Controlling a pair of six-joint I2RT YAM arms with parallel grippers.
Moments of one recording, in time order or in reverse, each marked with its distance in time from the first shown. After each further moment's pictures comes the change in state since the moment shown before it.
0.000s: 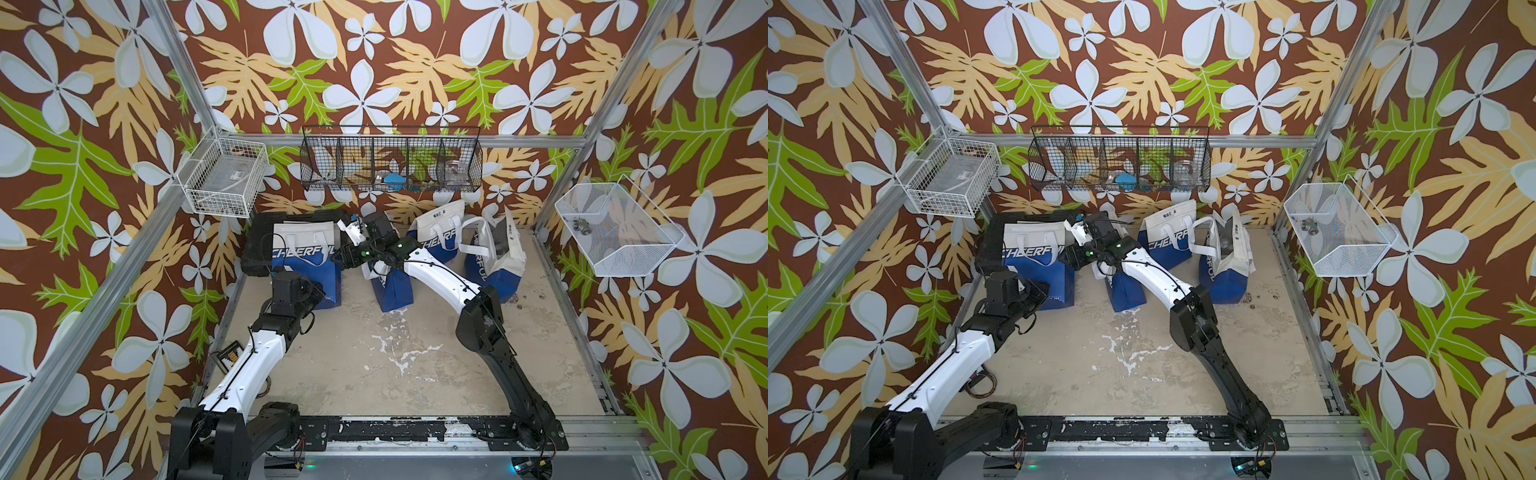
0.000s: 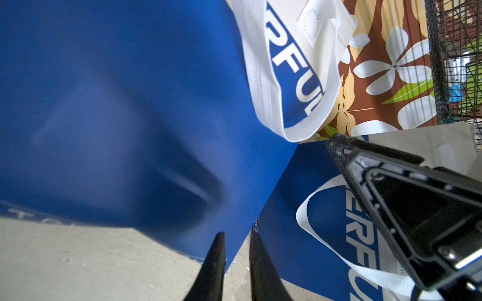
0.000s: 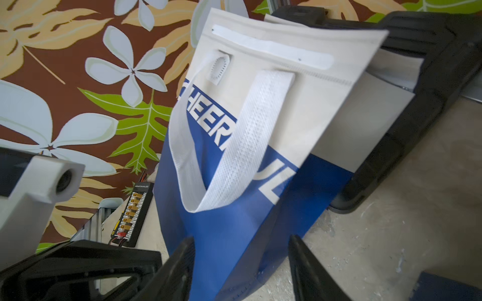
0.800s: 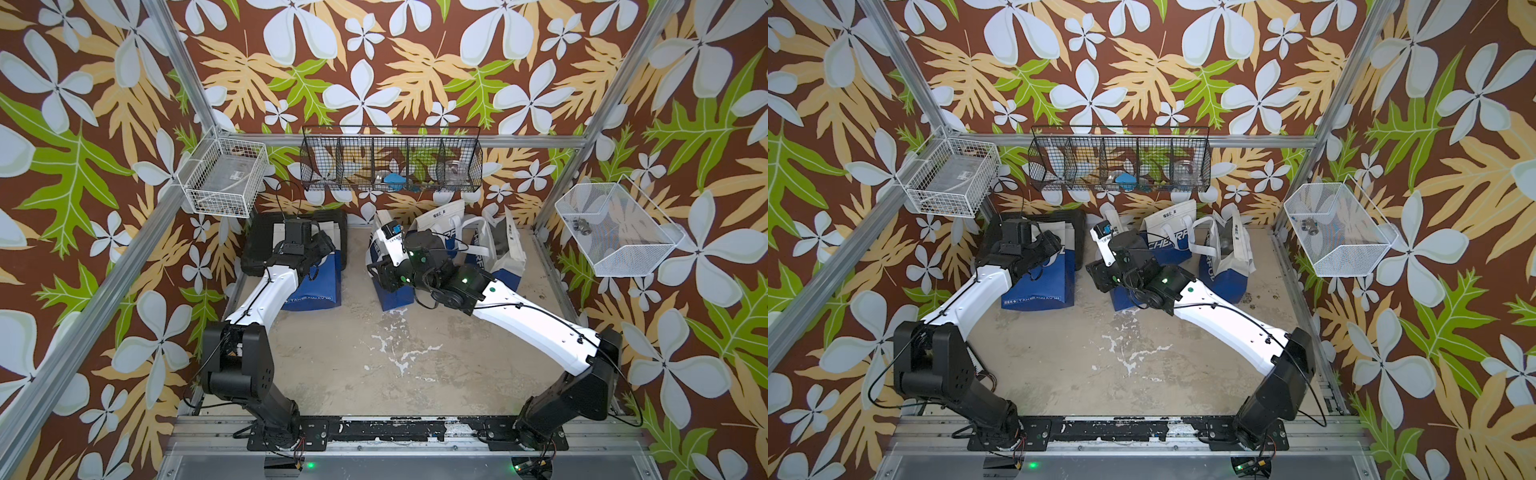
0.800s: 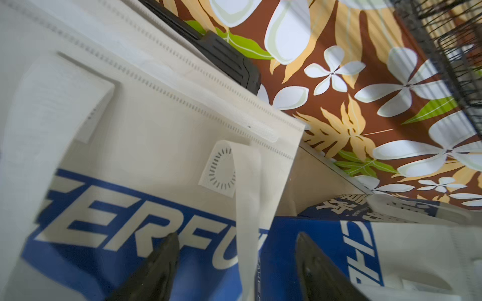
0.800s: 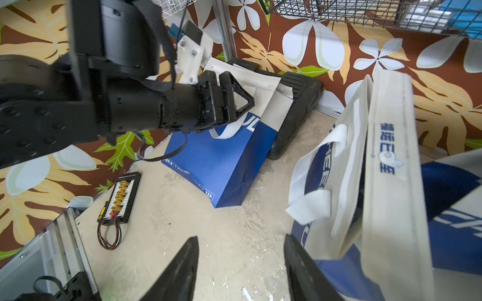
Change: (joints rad) left arm -0.008 0.499 0.584 -0.146 -0.069 0.234; right arm 0.143 -0.893 -0.864 0.056 0.504 -0.017
